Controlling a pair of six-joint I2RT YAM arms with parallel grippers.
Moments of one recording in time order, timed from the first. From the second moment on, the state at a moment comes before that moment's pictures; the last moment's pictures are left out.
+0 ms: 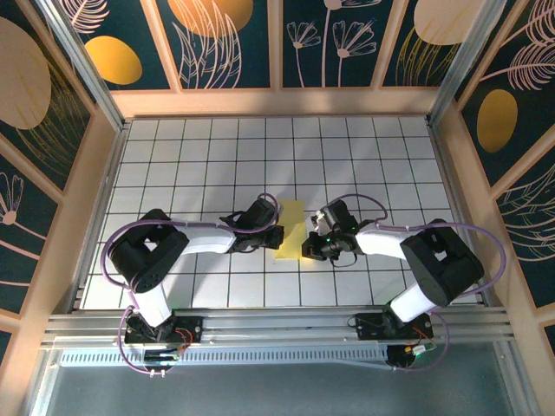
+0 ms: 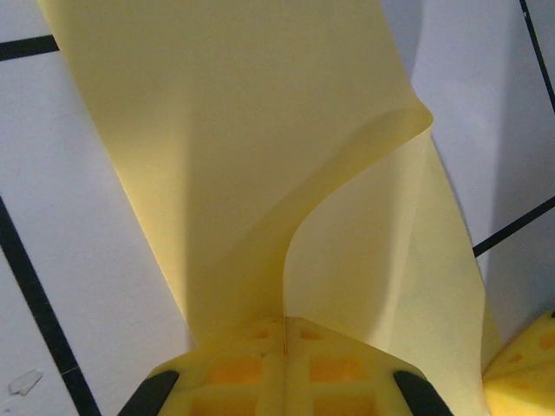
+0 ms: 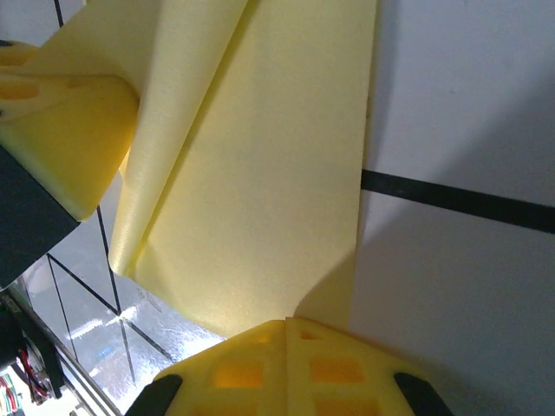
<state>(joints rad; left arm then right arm) -0.81 1.77 0.83 0.03 0.11 -0.58 0.60 1.53 0.58 -0.13 -0.52 0.67</state>
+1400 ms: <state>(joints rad) -0.81 1.78 0.83 0.05 0.13 -0.58 0.60 1.72 0.71 0.12 -0.55 0.79</state>
